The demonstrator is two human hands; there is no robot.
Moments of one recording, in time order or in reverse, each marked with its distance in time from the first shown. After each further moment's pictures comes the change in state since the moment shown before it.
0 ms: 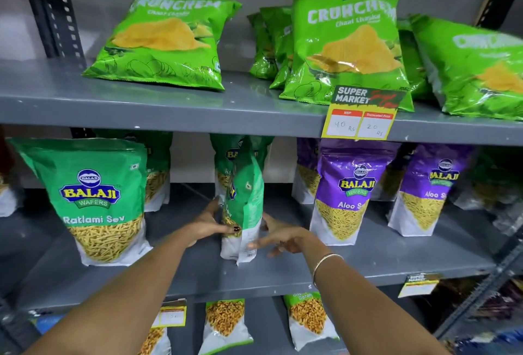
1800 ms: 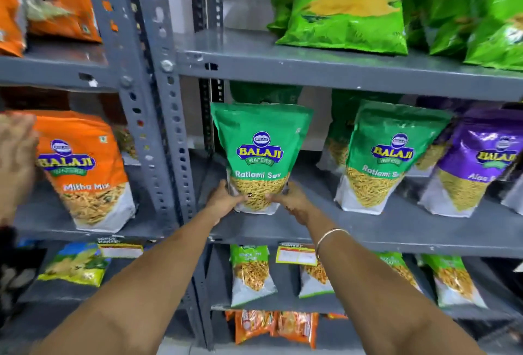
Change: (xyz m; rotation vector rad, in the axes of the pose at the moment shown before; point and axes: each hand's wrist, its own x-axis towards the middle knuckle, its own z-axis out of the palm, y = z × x) left_hand -0.104 -0.154 -0.198 -0.095 0.340 -0.165; right_hand 0.064 -0.125 0.244 0.314 0.311 -0.176
